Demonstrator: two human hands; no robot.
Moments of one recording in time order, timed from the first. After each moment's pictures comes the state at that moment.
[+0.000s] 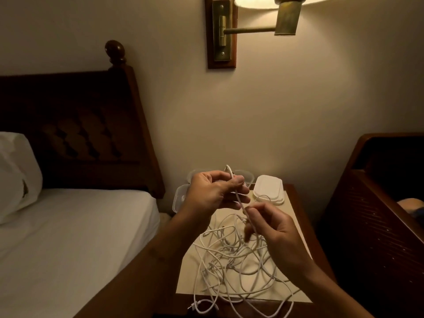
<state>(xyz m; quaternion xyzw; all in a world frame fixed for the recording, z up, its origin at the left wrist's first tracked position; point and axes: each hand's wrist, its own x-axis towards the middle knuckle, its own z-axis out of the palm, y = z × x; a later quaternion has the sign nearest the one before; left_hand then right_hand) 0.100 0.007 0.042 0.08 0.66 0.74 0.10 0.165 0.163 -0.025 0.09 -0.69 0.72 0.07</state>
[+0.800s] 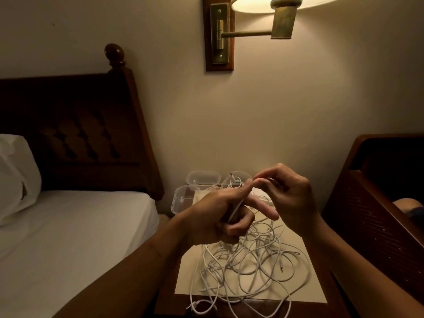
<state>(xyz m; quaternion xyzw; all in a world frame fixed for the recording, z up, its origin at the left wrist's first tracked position) 0.100 0.005 0.034 0.28 0.53 0.66 0.46 0.114 0.205 0.009 0.20 -0.77 0.53 0.29</state>
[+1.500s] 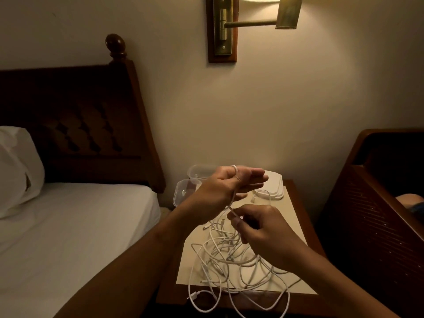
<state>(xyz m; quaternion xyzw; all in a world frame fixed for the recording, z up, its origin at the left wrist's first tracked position) 0.090 0.015 0.030 0.27 0.68 0.66 0.20 0.166 0.158 -0.012 0.14 -0.85 0.51 0.02</state>
